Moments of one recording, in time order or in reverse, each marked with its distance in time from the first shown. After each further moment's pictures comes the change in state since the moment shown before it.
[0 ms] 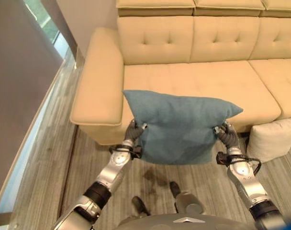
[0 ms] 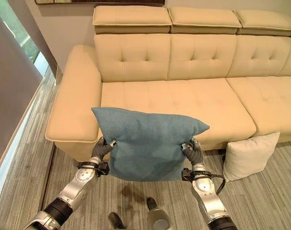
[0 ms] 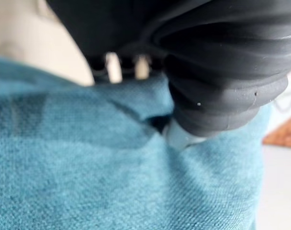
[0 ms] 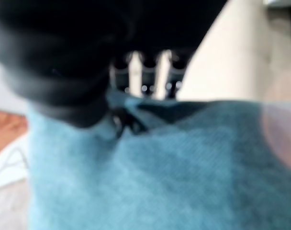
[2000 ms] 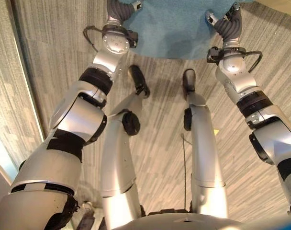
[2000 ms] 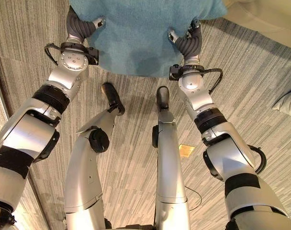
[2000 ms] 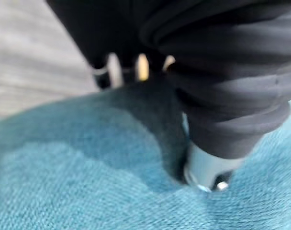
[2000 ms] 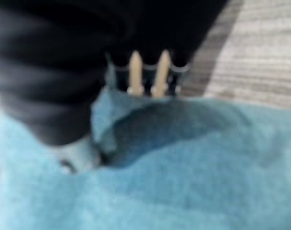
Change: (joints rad) left arm -1.208 0.110 -0.118 0.610 0.027 0.035 0.249; right arm -1.163 -0.089 0.288 0.505 0.257 -0.045 -0.237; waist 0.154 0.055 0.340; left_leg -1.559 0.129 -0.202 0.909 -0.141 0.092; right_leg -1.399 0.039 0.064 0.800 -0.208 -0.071
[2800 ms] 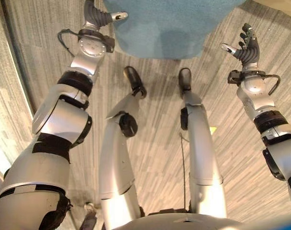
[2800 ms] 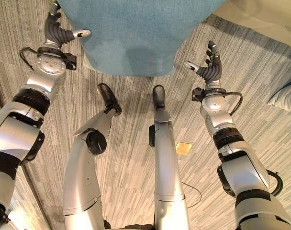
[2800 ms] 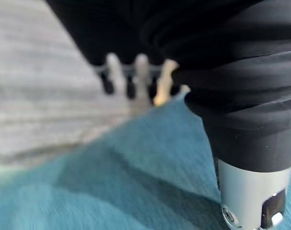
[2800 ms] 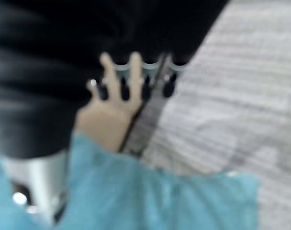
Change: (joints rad) left arm 0.025 0.078 0.025 0.137 0.072 -0.042 -0.108; right arm 0.222 -0.117 -0.116 0.027 0.002 -0.072 0.174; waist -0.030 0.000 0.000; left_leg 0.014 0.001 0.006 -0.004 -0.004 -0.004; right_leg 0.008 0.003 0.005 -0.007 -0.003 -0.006
